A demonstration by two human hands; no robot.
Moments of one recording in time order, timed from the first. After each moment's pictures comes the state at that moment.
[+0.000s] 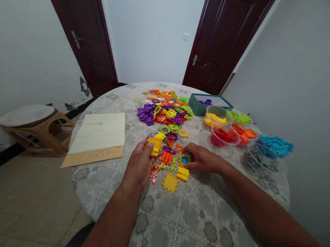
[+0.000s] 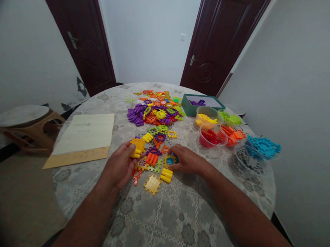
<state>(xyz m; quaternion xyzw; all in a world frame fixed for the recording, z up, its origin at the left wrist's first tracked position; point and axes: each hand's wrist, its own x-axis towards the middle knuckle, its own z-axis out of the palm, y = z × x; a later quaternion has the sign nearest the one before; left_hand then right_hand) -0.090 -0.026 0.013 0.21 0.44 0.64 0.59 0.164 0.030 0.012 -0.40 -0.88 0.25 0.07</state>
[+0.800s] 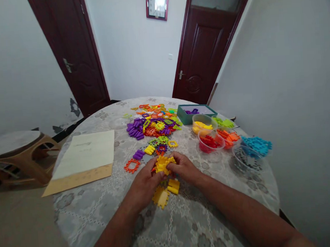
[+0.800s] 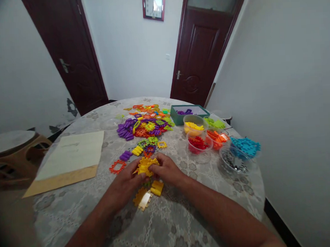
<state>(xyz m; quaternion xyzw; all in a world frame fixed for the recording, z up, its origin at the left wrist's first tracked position) -0.074 -0.041 0.012 0.58 0.49 0.42 0.50 0.112 0.015 -0.014 -0.38 -0.58 0.62 0.38</state>
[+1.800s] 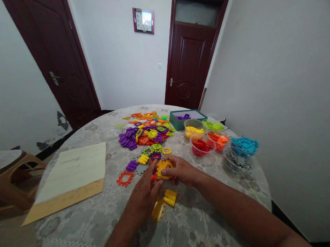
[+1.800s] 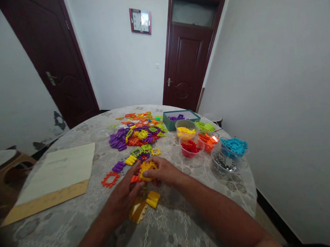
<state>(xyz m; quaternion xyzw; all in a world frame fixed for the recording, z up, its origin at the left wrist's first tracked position) -0.069 -0.039 -0.005 0.64 0.48 0.43 0.41 0.130 0.023 0.011 -0.39 -0.58 0.64 0.32</state>
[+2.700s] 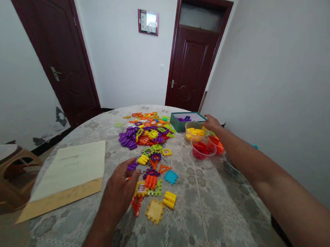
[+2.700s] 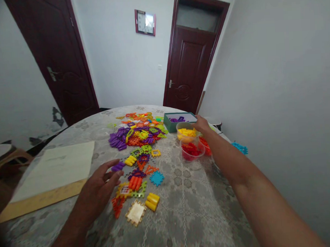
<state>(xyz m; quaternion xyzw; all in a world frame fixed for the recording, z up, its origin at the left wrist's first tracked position) -0.119 -0.027 0.029 0.61 0.62 0.42 0.25 0.326 0.221 0.088 -0.76 -0.59 0.00 0.25</state>
